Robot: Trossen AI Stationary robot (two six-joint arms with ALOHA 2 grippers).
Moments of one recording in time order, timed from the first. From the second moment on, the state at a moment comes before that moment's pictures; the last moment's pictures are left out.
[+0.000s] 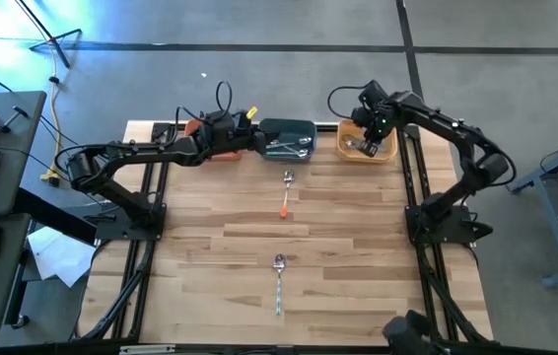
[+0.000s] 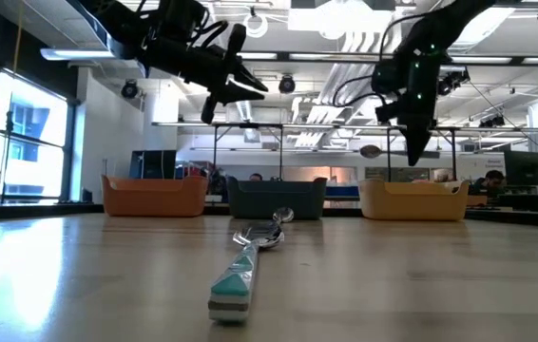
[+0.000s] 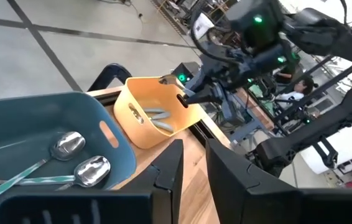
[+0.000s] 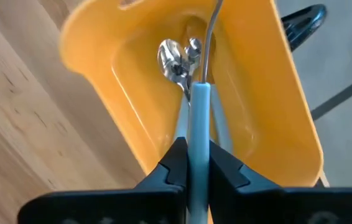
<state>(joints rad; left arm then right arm) 0.48 1.49 0.88 0.41 0.10 -0.70 -0.92 1.53 1.20 -0.97 0.09 -0.41</state>
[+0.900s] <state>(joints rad) 0.47 1.49 0.88 0.41 0.11 -0.67 -1.05 1.81 1.20 -0.91 0.00 -0.52</state>
